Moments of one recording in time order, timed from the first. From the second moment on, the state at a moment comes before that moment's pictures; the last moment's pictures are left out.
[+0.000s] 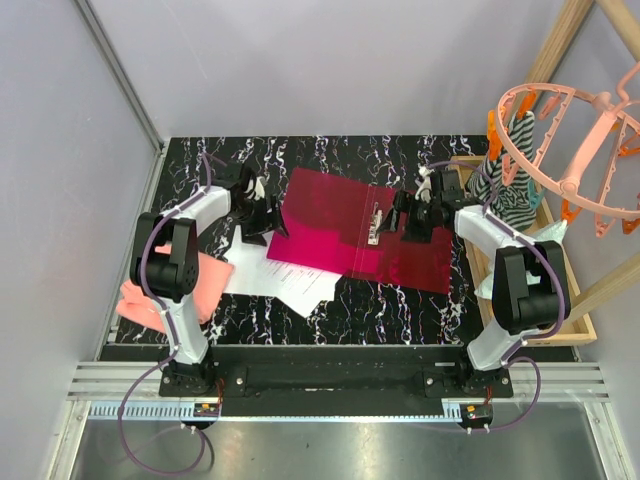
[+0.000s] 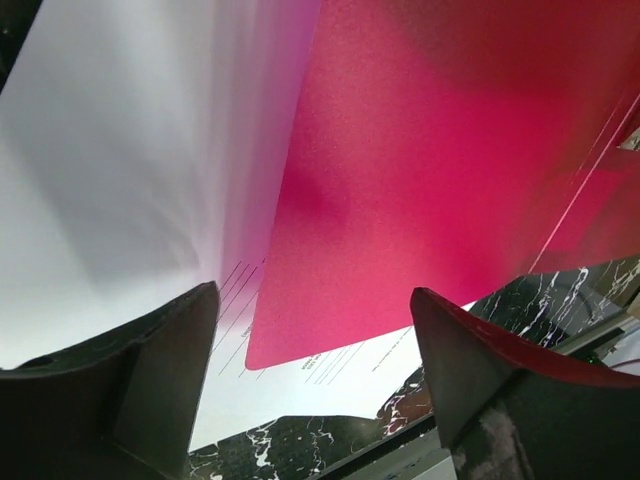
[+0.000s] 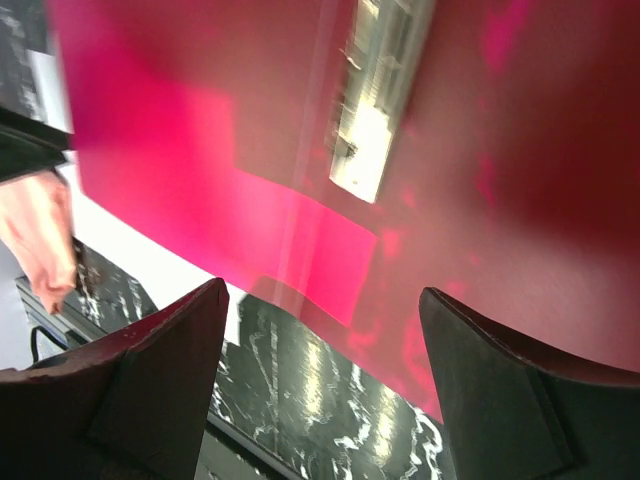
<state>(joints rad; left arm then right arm) -0.18 1.91 1.34 -0.65 0.43 -0.36 0.17 1.66 1.10 -0.36 -0.48 0.42</state>
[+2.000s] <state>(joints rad) -0.08 2.07 1.52 -0.29 0.49 -0.79 0.19 2.21 1.69 -0.44 -0.20 0.38</state>
